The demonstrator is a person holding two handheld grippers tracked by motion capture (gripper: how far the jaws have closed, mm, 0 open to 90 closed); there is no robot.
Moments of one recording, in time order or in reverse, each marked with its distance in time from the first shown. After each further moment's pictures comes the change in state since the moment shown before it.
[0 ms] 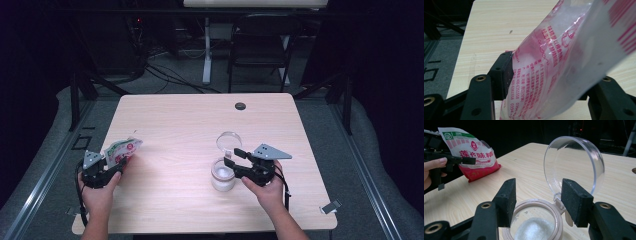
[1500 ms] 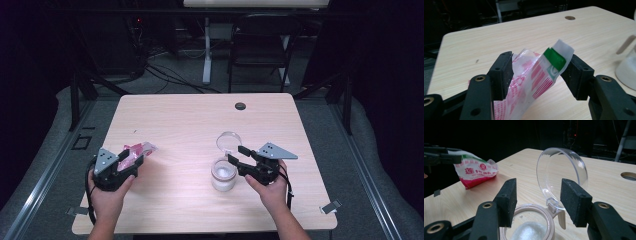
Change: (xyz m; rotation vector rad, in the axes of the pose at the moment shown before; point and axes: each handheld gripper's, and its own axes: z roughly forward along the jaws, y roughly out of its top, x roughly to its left) left arm -0.070 0.029 -0.028 -0.072 -0.147 0.169; right arm -0.003 0.006 -0.010 -0.037 -0.030 0.006
